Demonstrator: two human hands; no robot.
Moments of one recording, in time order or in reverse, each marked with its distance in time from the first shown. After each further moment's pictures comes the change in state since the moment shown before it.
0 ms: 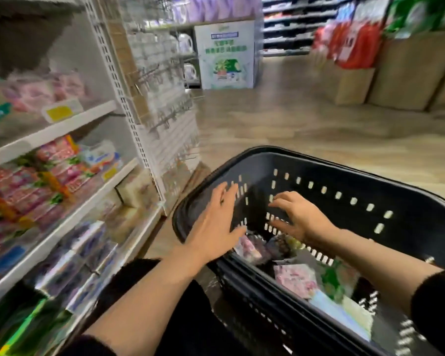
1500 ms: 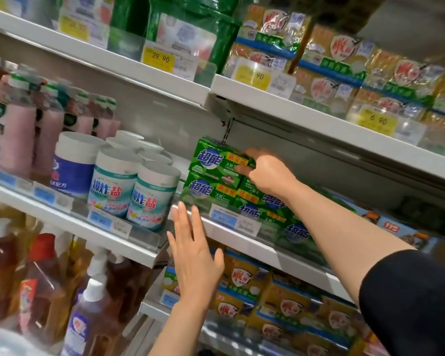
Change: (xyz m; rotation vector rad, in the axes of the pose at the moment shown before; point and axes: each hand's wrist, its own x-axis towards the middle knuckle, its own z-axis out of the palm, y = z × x) left_hand -0.696 -0.161 -0.285 0.662 1.570 -1.395; right_hand -0.010 -0.983 -0.125 0.345 -0.058 -1.255
